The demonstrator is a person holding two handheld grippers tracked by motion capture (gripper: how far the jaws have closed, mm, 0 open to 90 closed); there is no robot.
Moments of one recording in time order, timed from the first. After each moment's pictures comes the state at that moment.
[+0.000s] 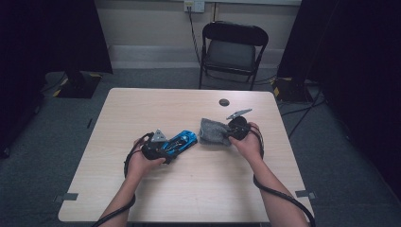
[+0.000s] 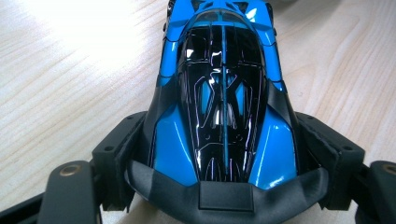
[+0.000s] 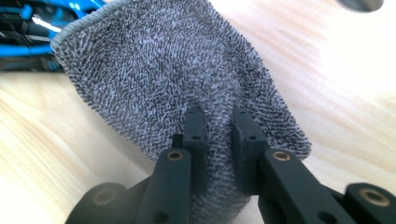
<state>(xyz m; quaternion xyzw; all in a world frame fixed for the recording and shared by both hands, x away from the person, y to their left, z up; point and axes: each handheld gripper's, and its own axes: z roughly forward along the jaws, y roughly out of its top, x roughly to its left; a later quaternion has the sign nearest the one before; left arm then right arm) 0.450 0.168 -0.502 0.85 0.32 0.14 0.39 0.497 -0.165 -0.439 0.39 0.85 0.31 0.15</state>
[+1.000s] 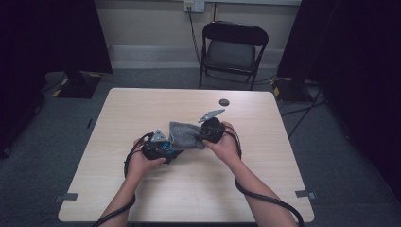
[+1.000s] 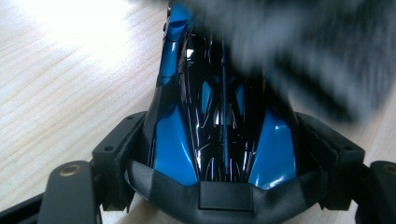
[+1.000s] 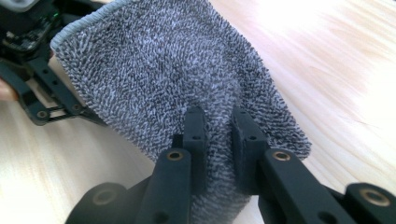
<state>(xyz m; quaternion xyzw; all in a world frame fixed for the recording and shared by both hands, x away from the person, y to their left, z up) 0.450 0.168 -0.502 0.85 0.32 0.14 0.39 0.470 -0.076 -0.417 0.30 0.88 0.35 0.12</state>
